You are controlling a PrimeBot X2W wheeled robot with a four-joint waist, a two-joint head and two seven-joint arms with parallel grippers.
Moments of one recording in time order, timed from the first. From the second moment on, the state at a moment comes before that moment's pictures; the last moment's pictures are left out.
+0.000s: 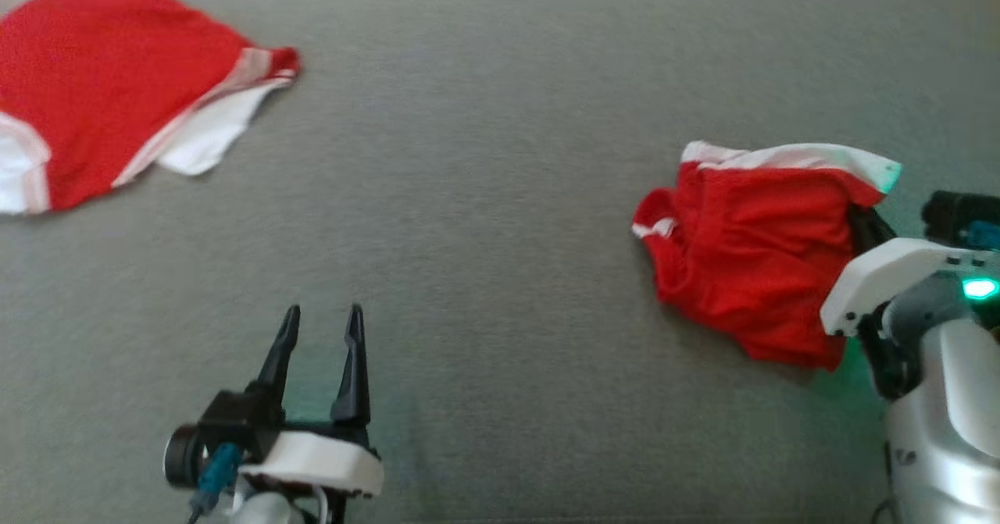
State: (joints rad) left arm -0.07 0.24 -0.49 0.15 -0.51 0.21 -0.20; right arm -0.39 -0.08 -0.18 0.51 0.06 0.12 0.22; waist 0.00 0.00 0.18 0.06
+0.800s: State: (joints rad) left arm -0.17 0.30 -0.49 0.06 -0.46 0.24 -0.14; right arm -0.64 -0.23 -0.27 0.53 0.01 0.12 0.23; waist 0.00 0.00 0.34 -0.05
